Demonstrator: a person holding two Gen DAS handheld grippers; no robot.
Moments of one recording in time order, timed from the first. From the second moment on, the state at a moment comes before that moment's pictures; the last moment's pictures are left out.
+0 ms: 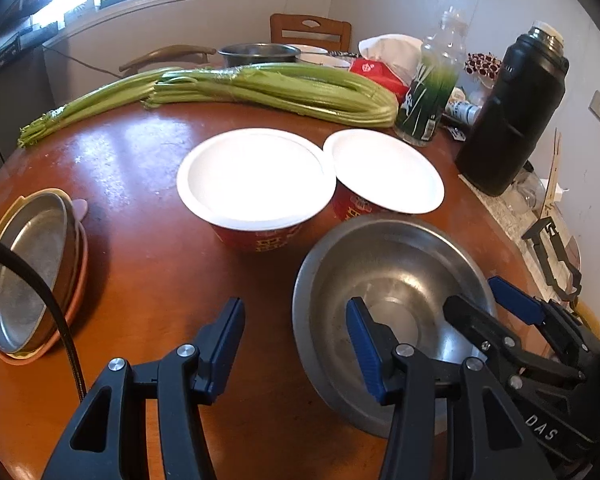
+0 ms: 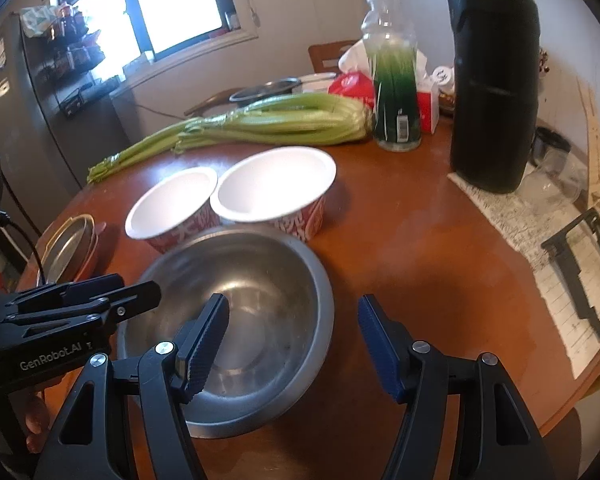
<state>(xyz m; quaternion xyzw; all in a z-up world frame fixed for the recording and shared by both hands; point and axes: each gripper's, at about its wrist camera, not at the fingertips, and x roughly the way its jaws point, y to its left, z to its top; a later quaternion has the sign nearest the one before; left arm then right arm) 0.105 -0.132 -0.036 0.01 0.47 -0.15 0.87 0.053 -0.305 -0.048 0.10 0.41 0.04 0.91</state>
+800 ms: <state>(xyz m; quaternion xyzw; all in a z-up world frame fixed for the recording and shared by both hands) 0.103 -0.142 -0.039 0.01 0.47 -0.18 0.86 0.050 -0.291 -0.047 0.08 0.40 0.06 0.91</state>
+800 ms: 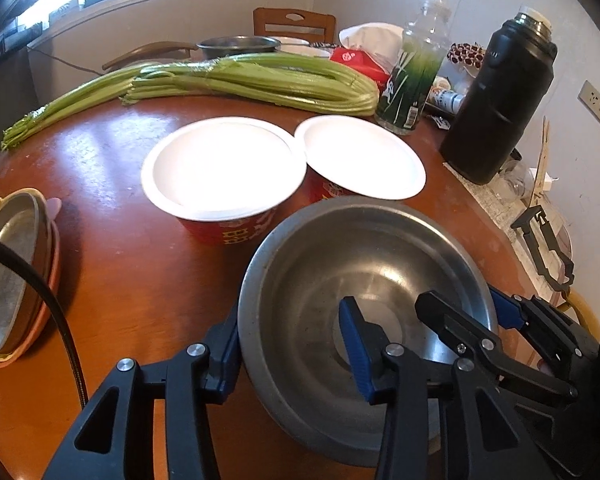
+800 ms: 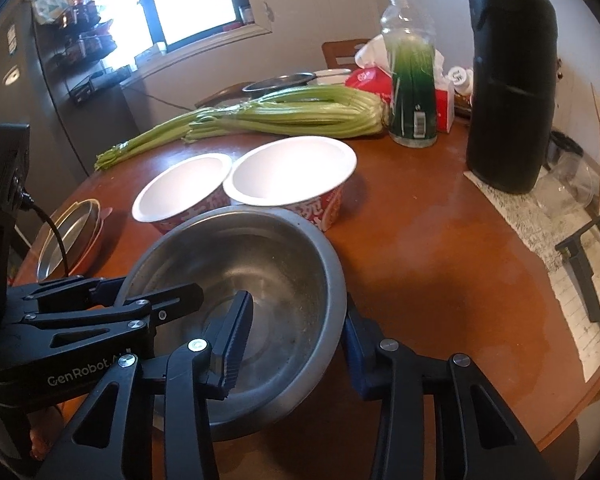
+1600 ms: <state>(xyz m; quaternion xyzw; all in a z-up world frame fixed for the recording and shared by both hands) 0.066 -0.069 -0.018 0.01 0.44 -0.13 0.89 0.029 -0.217 -0.024 0.03 0.39 0.12 0.91</state>
